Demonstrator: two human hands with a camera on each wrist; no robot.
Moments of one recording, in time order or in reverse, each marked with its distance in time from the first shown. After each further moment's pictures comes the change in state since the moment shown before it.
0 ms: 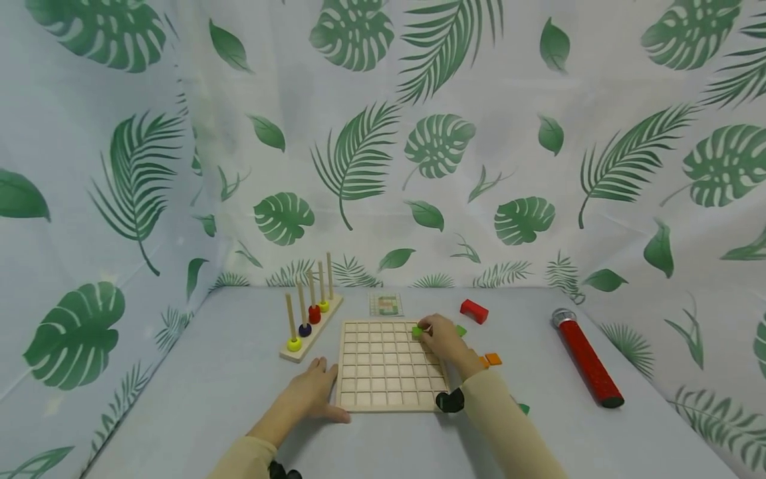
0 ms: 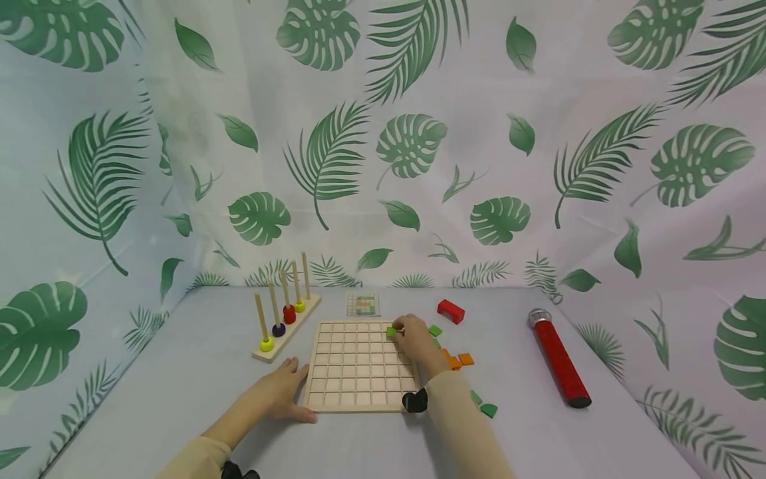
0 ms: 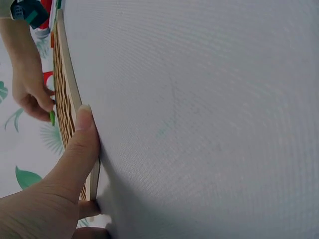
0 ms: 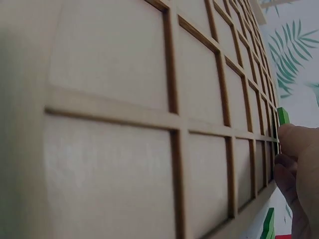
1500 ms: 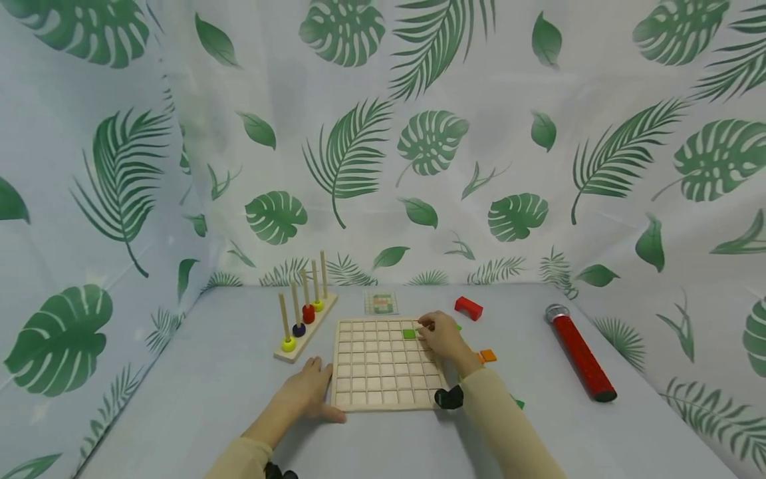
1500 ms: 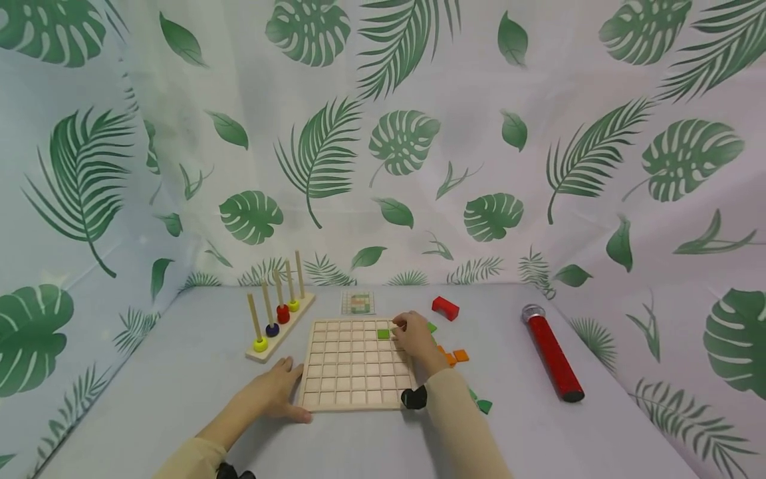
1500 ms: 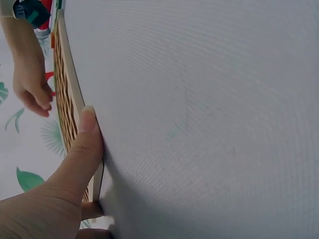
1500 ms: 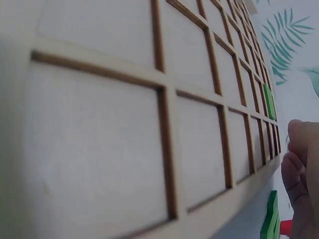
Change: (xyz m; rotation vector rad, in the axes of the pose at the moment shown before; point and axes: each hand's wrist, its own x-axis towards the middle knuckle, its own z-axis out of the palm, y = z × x) left_hand 0.000 0.003 -0.002 -0.004 -0.016 -0.005; right_hand -0.007 0.005 -0.005 0.110 0.057 0.107
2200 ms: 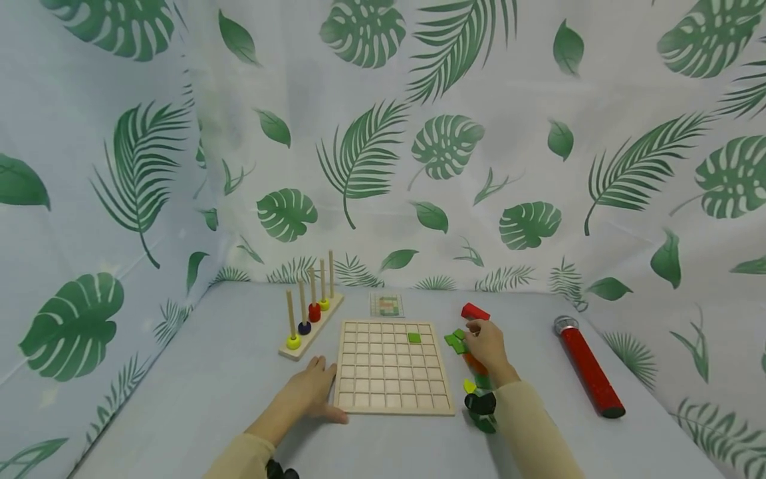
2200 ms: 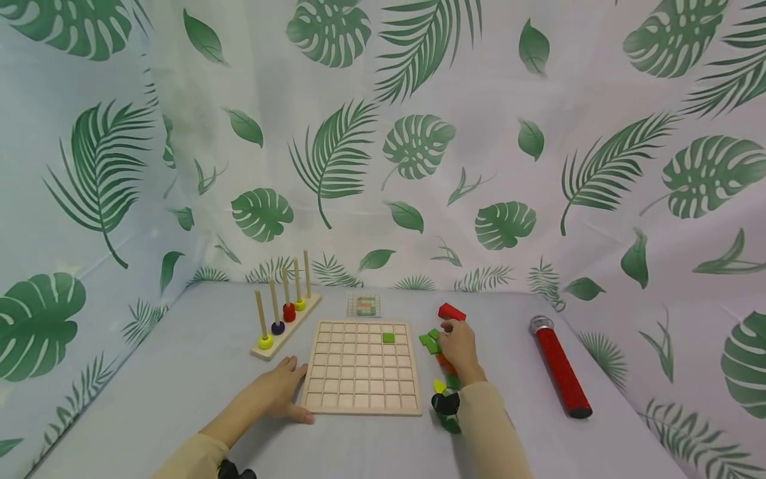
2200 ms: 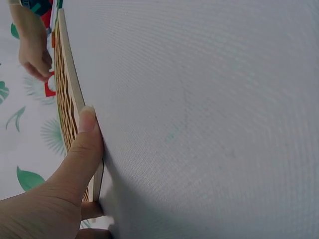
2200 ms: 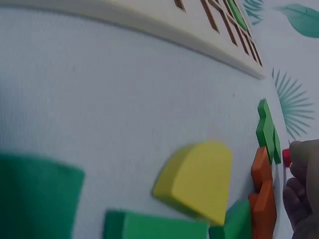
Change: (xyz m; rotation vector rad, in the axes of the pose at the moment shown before) left_hand 0.003 -0.004 0.003 0.052 0.009 -0.020; right_hand -0.008 0.052 -0.038 -0.066 0.161 0.238
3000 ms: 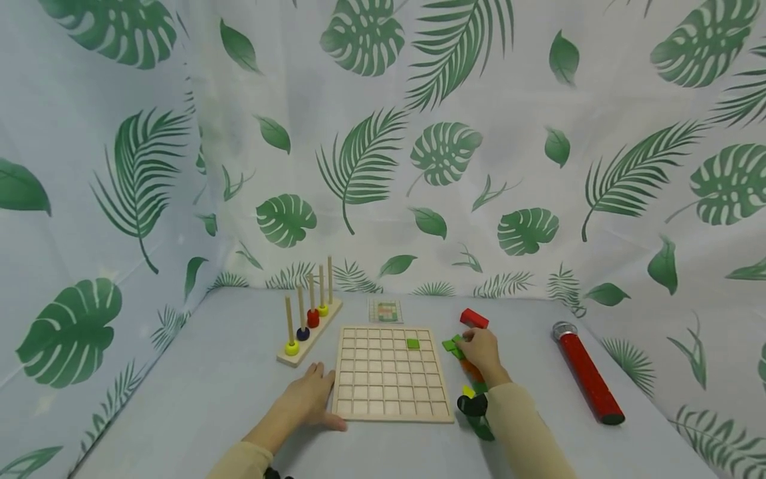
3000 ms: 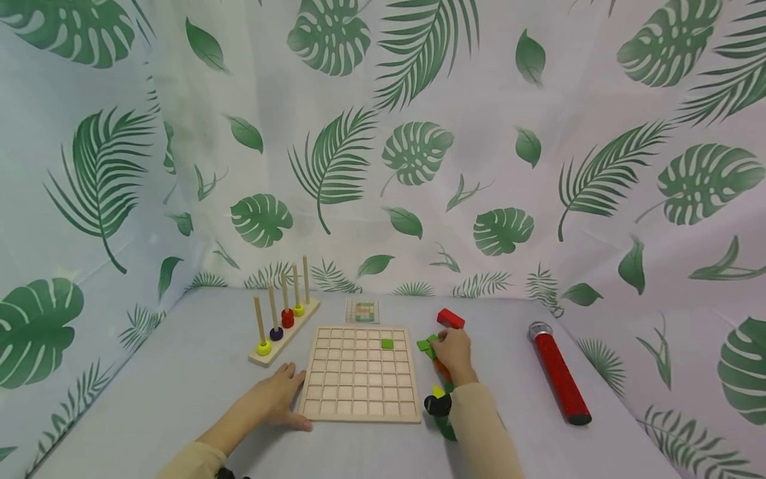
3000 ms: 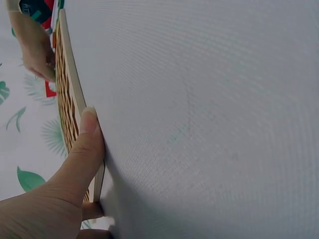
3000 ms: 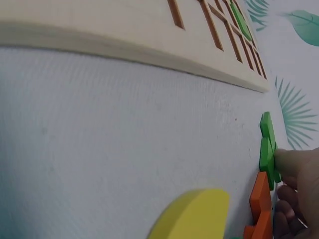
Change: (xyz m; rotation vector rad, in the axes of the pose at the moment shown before) left_hand -0.006 0.000 -0.003 -0.023 0.027 0.027; right_hand 0.003 -0.007 0.009 -0.074 -0.024 0.090
